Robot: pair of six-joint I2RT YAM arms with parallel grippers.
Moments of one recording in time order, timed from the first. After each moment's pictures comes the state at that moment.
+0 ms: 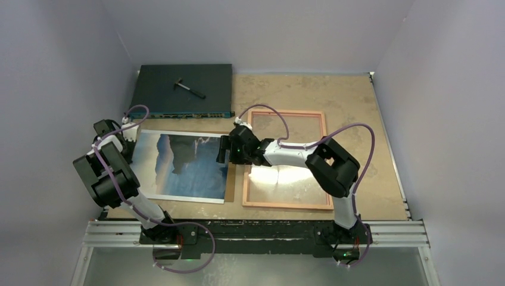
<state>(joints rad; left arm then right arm) 0.61 1.68 0.94 -0.37 0.04 0.72 0.93 1.96 1.24 -0.10 0.03 0.86</state>
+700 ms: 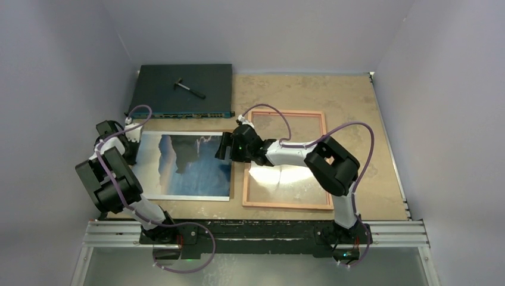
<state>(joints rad) 0.59 1.62 0.90 -0.41 0.09 0.71 0.91 1.99 1.22 0.03 -0.02 0.90</state>
